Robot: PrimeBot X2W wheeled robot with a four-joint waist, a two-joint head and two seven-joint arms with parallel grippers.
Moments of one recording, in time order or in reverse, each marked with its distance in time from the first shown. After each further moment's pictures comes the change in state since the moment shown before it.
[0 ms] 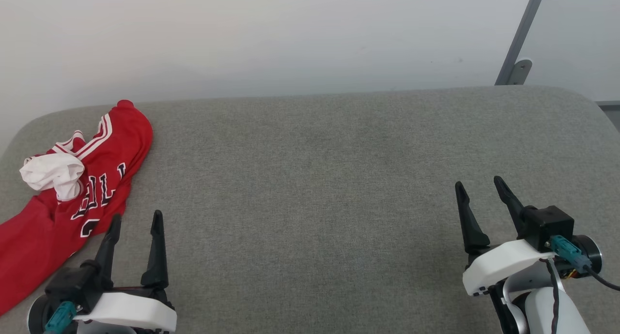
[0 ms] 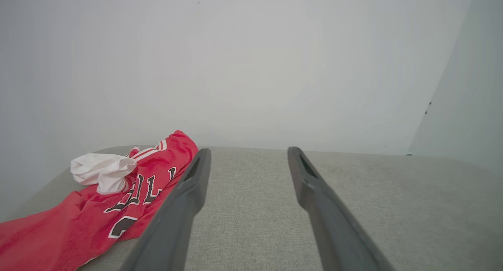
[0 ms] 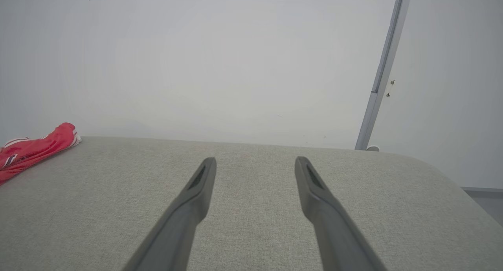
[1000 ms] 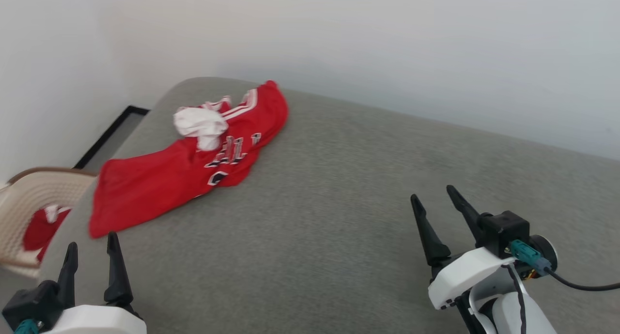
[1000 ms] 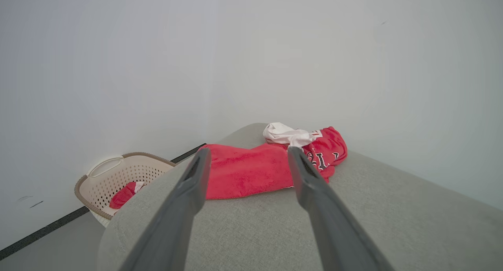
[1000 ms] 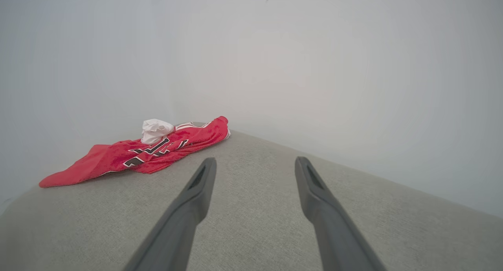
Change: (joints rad) left arm 0.066 -0.001 0.092 -0.017 -0.087 0.105 0.054; right arm 0.000 0.003 0.147 0.008 0.056 0.000 0.015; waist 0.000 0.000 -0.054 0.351
